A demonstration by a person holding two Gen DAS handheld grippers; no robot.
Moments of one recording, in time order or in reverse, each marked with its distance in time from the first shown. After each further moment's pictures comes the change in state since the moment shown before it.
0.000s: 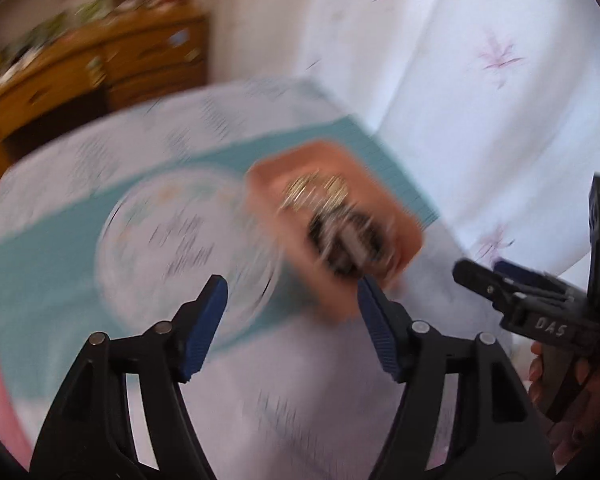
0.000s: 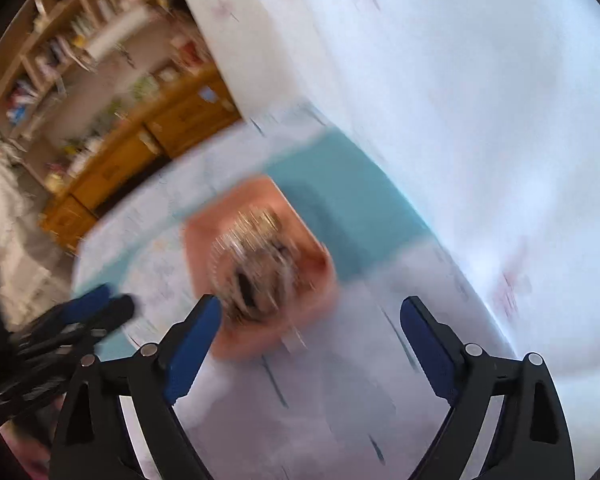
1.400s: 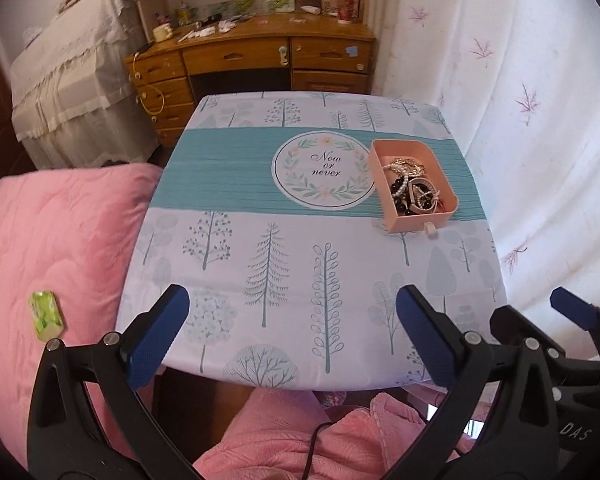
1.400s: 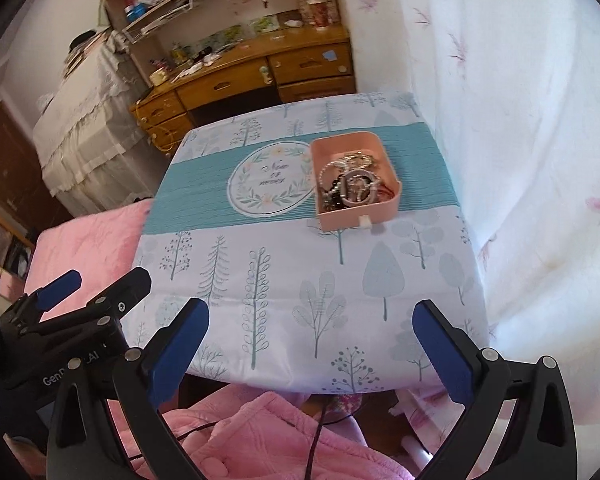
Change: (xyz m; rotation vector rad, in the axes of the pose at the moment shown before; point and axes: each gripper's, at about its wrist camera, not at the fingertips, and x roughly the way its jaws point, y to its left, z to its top) left arm -0.203 -0.090 -0.121 -0.382 -0.079 0.465; right arm -0.214 0.018 -0.066 -0.420 0.088 0.231
